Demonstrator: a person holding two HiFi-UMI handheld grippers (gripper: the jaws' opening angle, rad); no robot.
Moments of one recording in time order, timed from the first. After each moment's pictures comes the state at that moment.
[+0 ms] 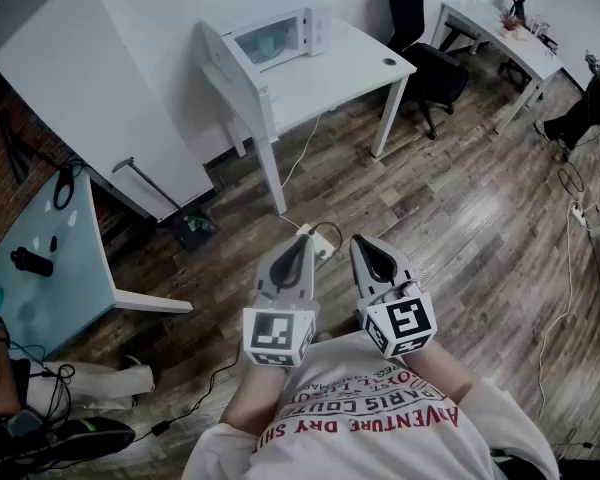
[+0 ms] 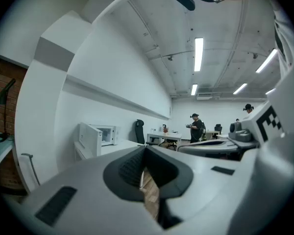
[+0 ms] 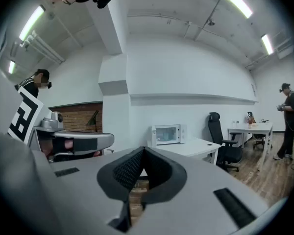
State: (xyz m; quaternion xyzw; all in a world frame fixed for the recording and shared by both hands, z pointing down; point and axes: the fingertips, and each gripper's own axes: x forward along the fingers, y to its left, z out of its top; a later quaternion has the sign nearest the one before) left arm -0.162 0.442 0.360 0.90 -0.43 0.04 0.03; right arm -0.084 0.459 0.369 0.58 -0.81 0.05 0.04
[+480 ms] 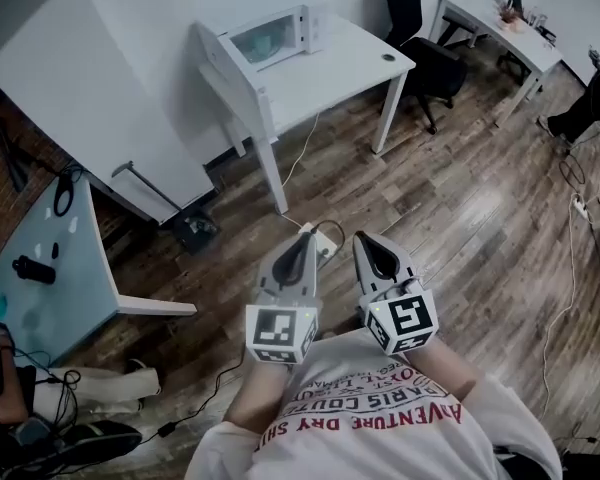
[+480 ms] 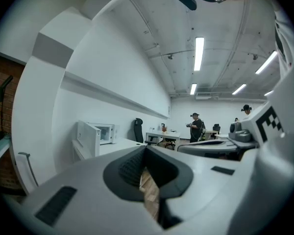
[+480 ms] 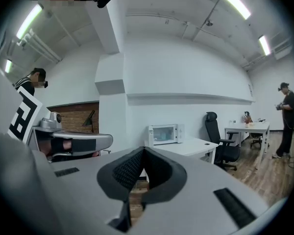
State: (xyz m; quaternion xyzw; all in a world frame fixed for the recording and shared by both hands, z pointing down) left arm -0.156 0.428 0.364 0.90 -0.43 0.04 0.04; right arm -0.077 0.445 0.372 0.59 -0.80 0.05 0.03
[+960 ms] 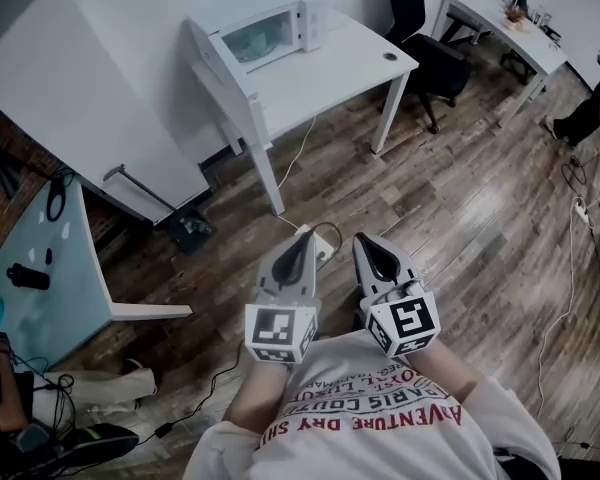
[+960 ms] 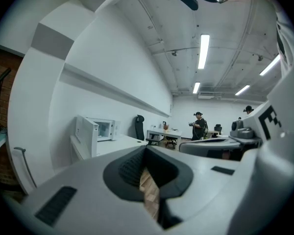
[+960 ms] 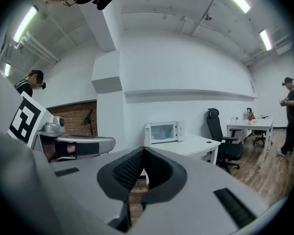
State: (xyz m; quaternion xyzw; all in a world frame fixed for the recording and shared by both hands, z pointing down) left arm -0.129 0.382 0.383 0.90 -0.43 0.05 0.06; right arm -0.051 0.404 0.383 0.58 -0.81 0.07 0.04
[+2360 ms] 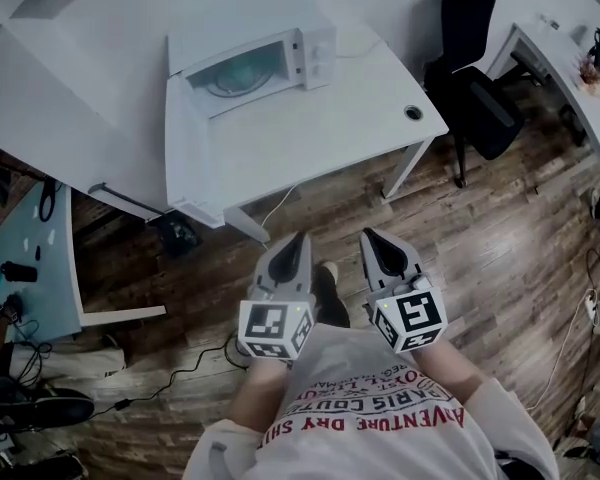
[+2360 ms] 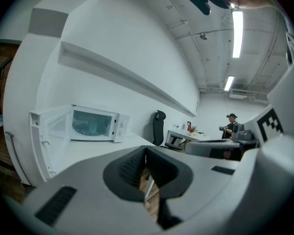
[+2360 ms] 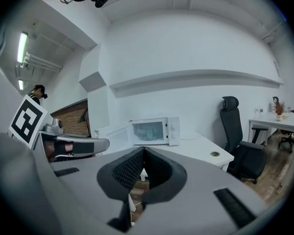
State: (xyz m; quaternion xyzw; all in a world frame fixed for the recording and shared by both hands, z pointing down) left arm 0.068 0.088 0.400 0.83 -0.55 0.05 0.13; right arm 0.170 0.085 0.393 0.48 -0.87 0.10 0.07
